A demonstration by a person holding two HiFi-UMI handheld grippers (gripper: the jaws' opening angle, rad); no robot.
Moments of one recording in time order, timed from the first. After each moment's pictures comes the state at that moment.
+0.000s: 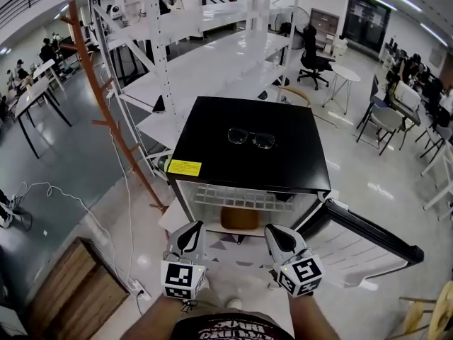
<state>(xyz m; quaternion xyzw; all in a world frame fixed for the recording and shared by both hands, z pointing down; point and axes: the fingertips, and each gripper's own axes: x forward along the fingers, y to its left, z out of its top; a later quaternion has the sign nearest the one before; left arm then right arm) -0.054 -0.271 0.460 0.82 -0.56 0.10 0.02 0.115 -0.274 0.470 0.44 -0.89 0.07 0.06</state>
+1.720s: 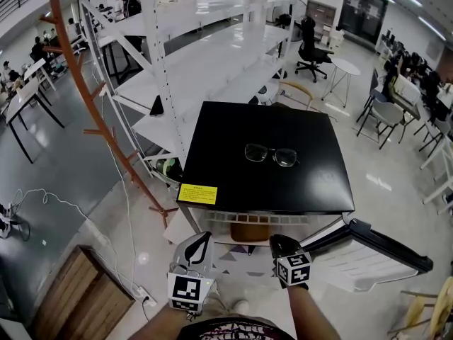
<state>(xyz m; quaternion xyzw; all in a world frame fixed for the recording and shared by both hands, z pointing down) -0.080 -0.314 0.477 0.84 -0.53 0.11 0.03 0.116 -0.340 0.643 0.49 -0.82 0.20 0.21</state>
